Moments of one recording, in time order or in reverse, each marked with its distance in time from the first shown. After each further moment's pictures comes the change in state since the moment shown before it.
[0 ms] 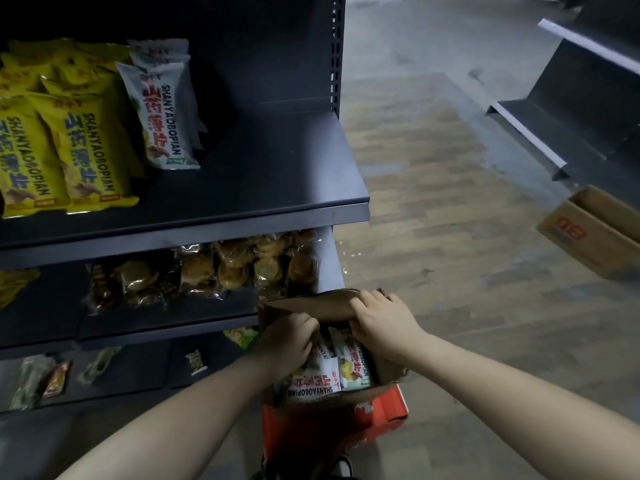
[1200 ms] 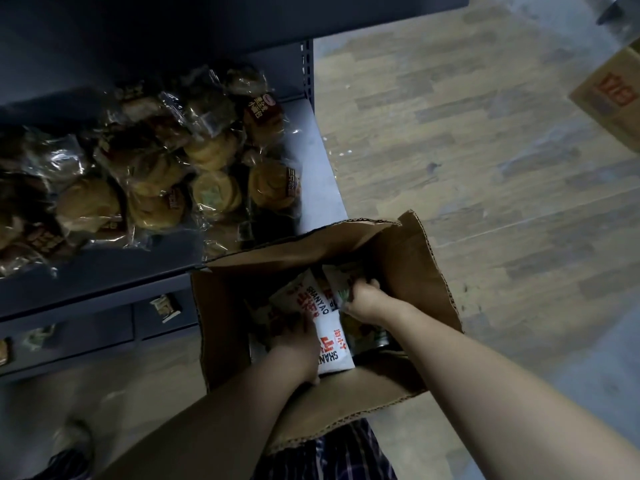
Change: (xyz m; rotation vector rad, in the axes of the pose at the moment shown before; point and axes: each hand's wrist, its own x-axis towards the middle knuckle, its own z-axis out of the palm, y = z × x) left_hand 0.044 -0.055 0.216 0.206 -0.898 -0.310; right_hand 0.056 -0.017 0.234 0.739 -0.835 0.675
